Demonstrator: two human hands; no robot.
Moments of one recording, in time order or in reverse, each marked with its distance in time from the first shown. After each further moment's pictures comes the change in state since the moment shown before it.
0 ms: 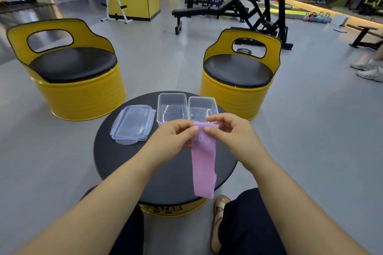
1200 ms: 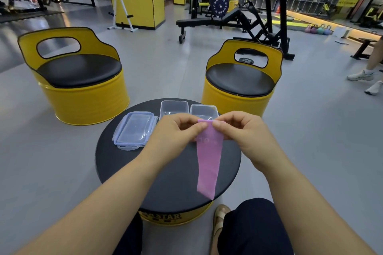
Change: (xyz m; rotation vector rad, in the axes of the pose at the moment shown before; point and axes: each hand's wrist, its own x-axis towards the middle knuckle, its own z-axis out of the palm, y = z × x) left_hand -0.005 0.032 0.007 0.053 0.182 0.139; right_hand -0.003 -0.038 -0.017 0.129 -0.028 -0.013
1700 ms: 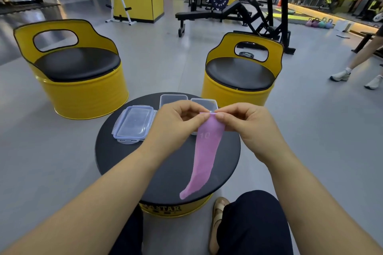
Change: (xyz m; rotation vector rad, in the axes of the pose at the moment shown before) left_hand -0.002 0.006 0.001 0.035 0.035 0.114; right_hand -0.003 -0.002 -0.002 -0.068 0.048 -0.070
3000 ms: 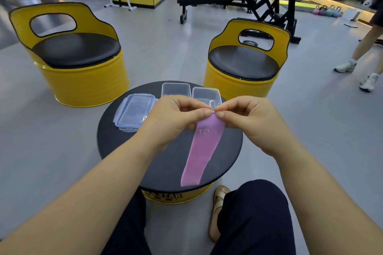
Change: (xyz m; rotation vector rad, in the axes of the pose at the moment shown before) left_hand -0.006 -0.001 -0.009 -0.136 -0.081 -0.184; right_hand -0.005 0.003 0.003 -0.027 -0.160 -0.036
